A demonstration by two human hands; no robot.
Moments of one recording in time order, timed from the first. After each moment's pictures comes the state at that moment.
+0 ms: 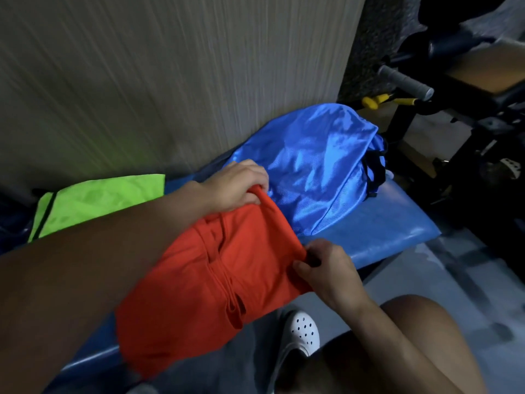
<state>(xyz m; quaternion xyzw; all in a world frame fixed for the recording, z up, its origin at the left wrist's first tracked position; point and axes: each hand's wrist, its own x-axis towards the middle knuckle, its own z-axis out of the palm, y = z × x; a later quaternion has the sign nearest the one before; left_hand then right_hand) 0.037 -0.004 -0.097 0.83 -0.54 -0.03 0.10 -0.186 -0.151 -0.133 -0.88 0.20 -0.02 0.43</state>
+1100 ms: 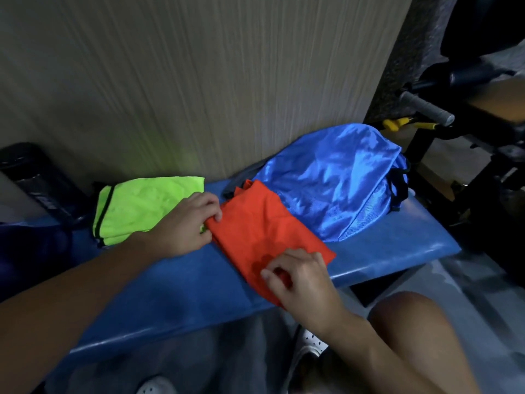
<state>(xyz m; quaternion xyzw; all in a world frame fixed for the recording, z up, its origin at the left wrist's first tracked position) -0.013 0.166 -0.112 0.90 -0.40 0.04 0.16 -0.189 -0.070 -0.126 -0.94 -0.05 -0.13 0.30</state>
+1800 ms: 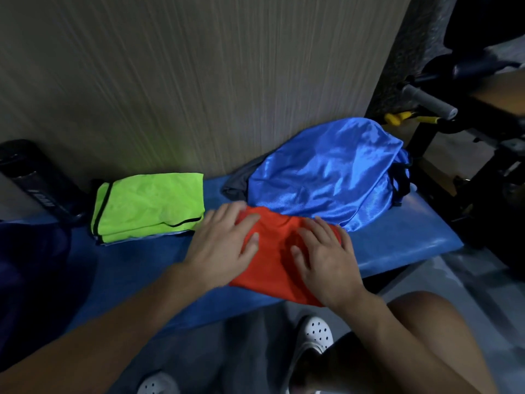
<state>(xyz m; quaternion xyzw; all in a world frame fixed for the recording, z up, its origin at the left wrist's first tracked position) -0.093 0.099 -0.109 0.92 -0.34 0.16 0.07 -0.171 -0.107 -0.146 -0.98 0.03 -0.16 0.11</state>
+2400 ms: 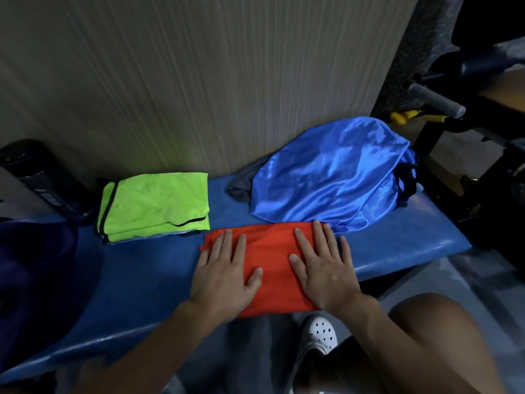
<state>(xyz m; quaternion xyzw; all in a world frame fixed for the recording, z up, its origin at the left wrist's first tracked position) -0.128 0.106 -0.160 0.98 -0.18 0.00 -0.01 -0.168 -0.103 -0.179 -0.99 0.06 -0.04 0.10</state>
